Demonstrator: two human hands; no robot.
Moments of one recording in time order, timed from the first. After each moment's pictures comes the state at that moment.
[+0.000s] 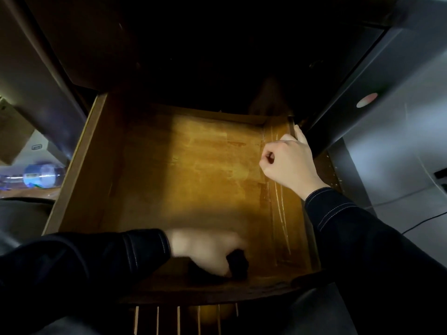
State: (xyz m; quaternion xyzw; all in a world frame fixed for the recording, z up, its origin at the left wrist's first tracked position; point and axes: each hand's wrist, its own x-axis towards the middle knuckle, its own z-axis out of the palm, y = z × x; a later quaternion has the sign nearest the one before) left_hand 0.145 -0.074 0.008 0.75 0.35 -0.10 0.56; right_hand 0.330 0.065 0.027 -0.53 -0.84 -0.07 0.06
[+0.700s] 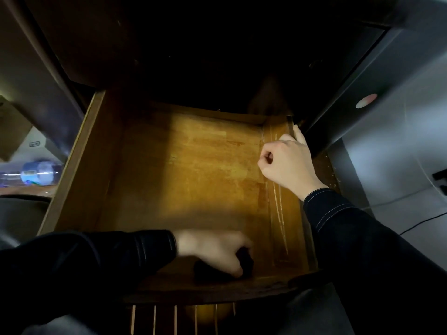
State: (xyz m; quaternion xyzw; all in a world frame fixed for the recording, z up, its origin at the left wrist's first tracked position) left_hand 0.164 -0.073 0.008 0.72 0.39 -0.10 0.57; right_hand 0.329 0.063 0.028 -0.53 -0.84 -0.06 0.06
